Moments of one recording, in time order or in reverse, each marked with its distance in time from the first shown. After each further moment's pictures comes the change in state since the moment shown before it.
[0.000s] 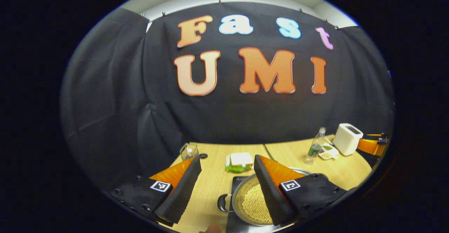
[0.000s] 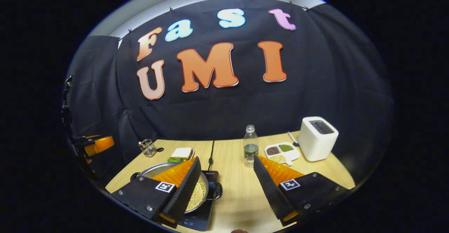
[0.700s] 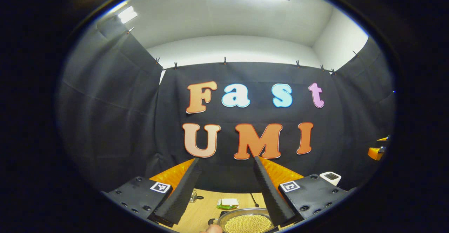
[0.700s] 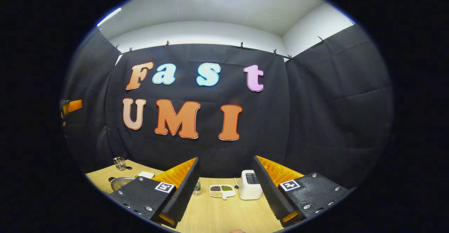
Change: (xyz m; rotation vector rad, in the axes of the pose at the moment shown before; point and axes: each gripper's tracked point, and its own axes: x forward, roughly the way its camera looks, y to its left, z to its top) left arm -0.159 -0.006 0.170 -0.070 -0.425 0.011; right arm -0.161 -0.136 0.143 -0.135 -0.361 -0.203
